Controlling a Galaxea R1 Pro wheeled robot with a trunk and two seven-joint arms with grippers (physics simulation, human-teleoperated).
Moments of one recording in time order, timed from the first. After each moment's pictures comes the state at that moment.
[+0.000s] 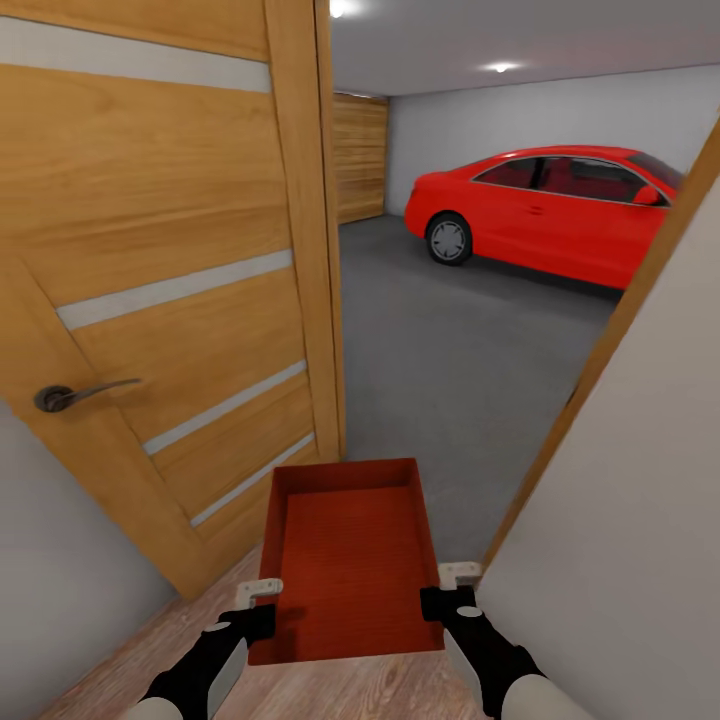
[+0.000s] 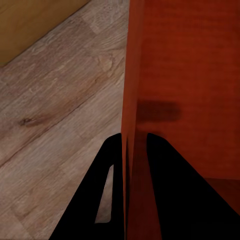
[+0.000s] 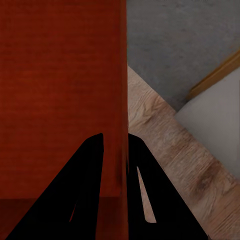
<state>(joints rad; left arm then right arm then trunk) -0.52 -0.06 0.01 -0.41 0.10 0.14 0.08 -0.58 0.13 0.01 -0.36 0.08 0.07 -0.13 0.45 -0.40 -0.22</state>
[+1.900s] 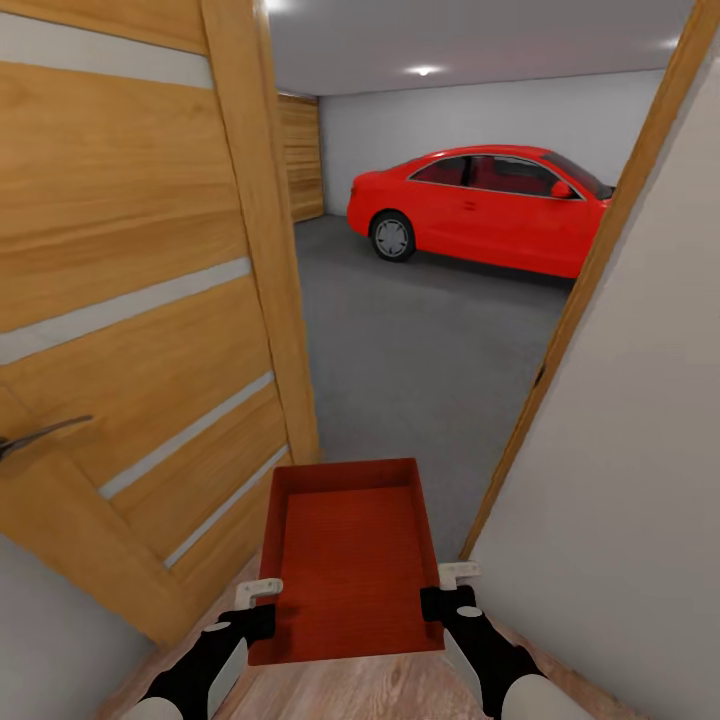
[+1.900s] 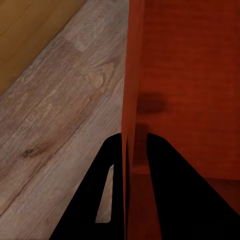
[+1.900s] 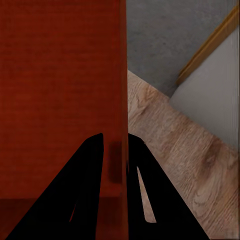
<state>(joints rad) -0.52 -0.06 0.01 -0.41 0.10 0.14 0.08 -0.58 0.13 0.01 -0.36 0.08 0.07 -0.13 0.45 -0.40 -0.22</state>
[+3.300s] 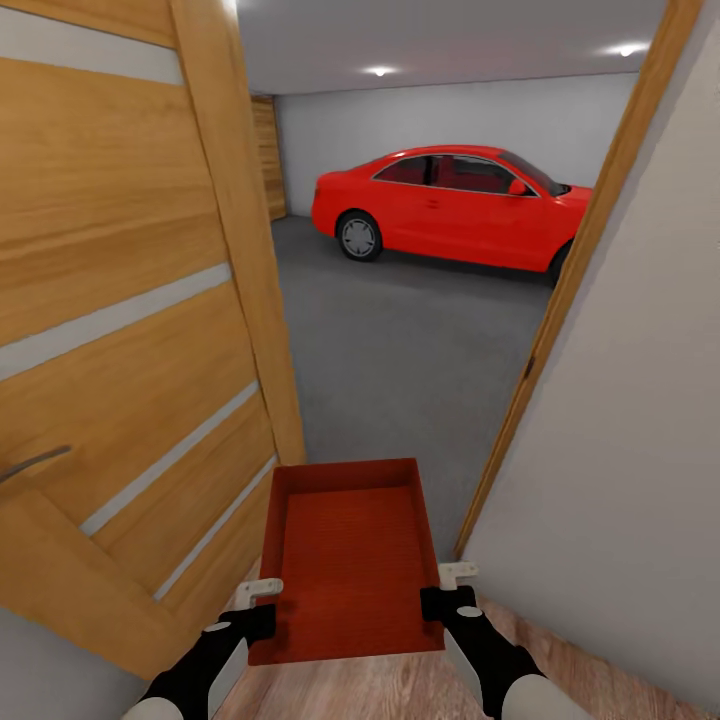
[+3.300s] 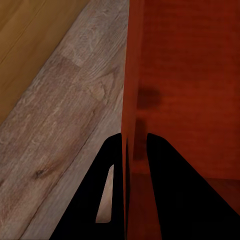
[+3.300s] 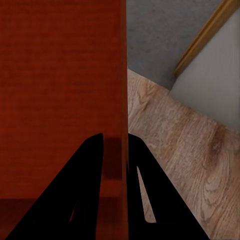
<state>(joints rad) -0.52 -0.06 0.01 -0.41 0.10 0.14 0.08 -0.58 0.13 0.01 -0.36 0.08 0.07 -0.13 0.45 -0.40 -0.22</state>
